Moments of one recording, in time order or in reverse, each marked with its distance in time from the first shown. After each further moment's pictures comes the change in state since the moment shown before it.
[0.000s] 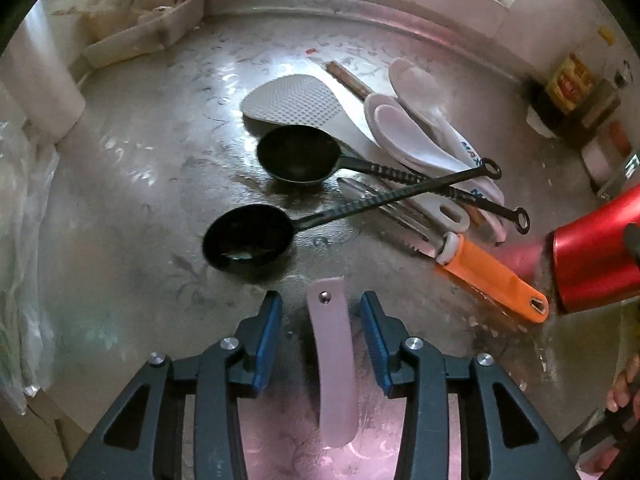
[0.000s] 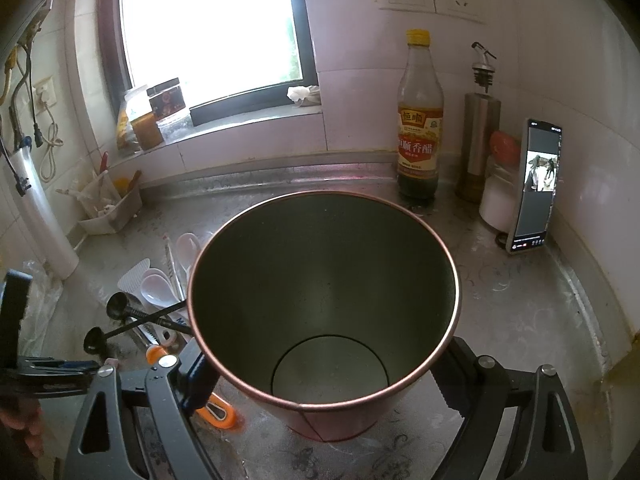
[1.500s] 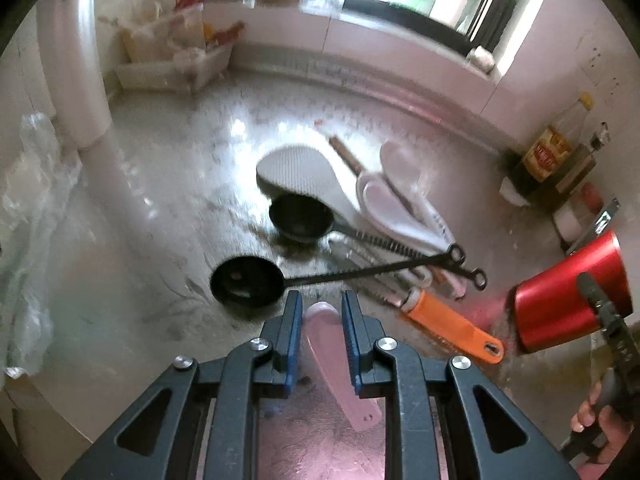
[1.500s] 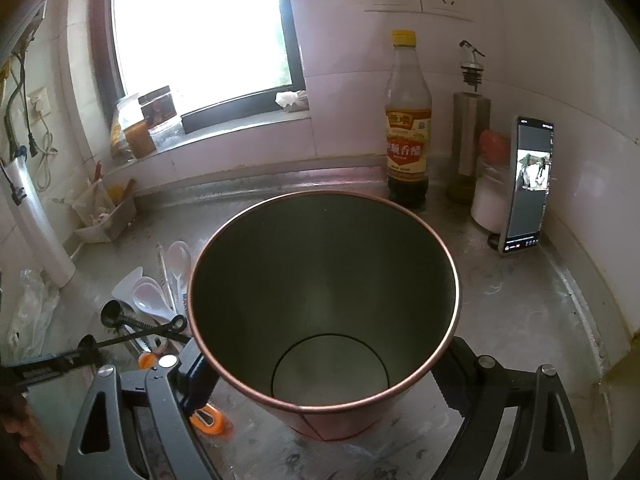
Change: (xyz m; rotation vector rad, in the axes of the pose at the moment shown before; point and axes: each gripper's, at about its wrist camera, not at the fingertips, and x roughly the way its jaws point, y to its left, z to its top) left arm -0.054 0.018 -0.021 -0.103 -0.237 -0.090; right arm 0.000 -0.009 0.001 0.019 -0.016 -0.010
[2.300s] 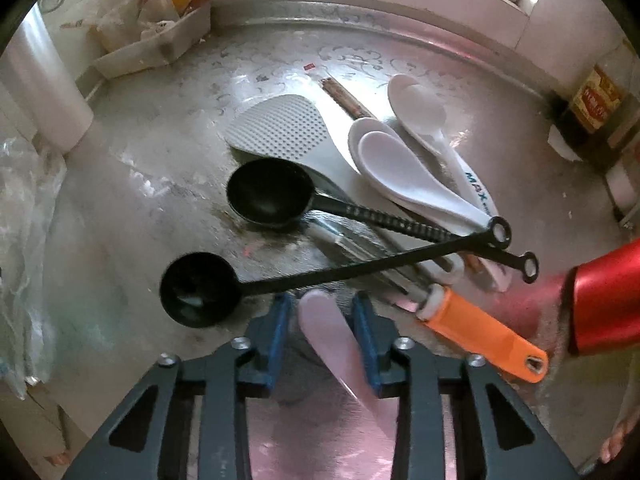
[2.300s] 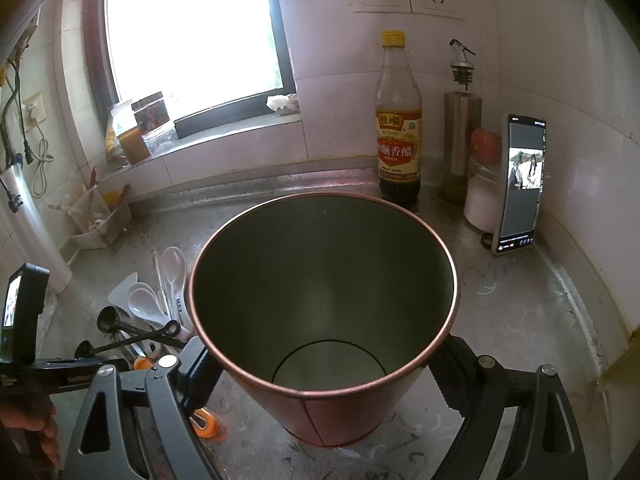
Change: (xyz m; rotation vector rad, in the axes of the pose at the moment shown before) left arm 0.085 -0.074 0.024 0.062 0.206 0.186; right arm 0.002 -0.008 0.003 0.022 -0.009 -0.010
